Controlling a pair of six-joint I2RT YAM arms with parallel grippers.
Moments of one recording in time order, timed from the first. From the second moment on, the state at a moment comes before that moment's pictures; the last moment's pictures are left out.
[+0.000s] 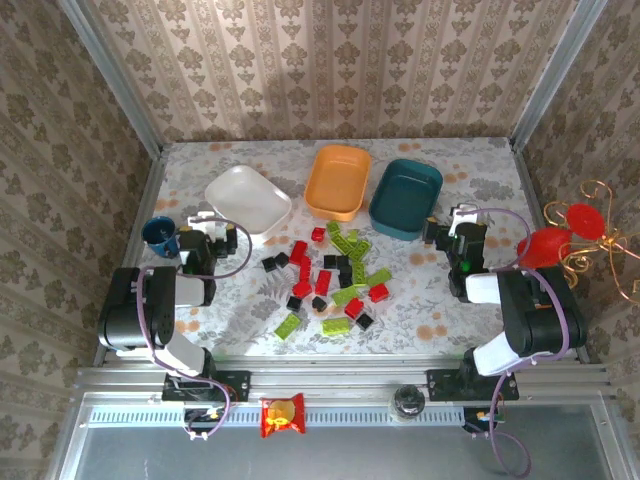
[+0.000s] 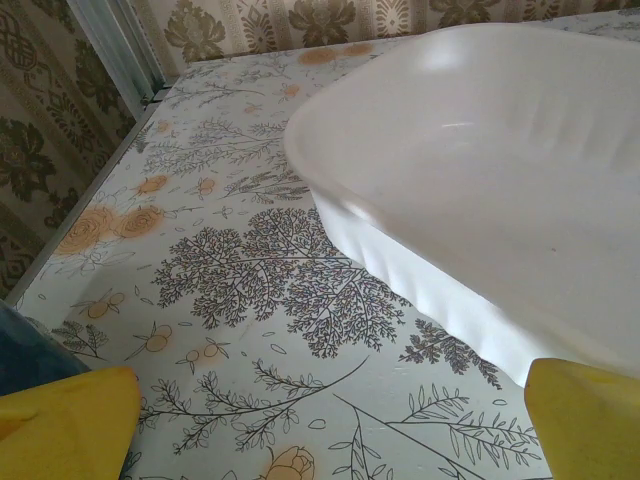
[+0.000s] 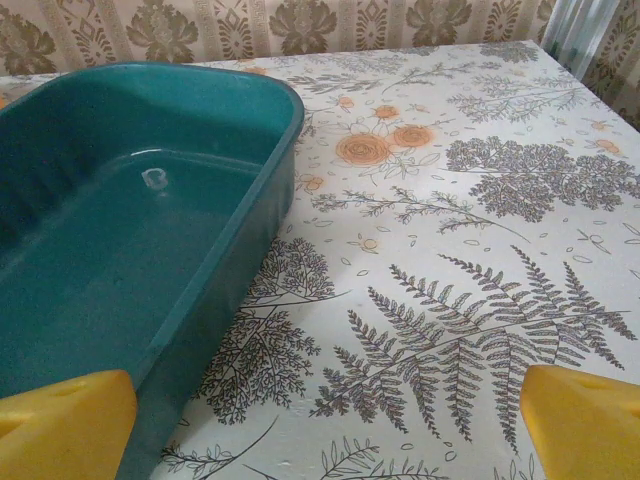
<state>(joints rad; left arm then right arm) -0.05 1.56 0.36 0.86 -0.11 0.10 0.03 1.52 0.39 0.77 0.20 0.07</state>
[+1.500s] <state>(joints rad) -0.12 1.50 0.35 0.86 -0.22 0.13 0.03 1.50 0.40 0.72 0.20 0.08</state>
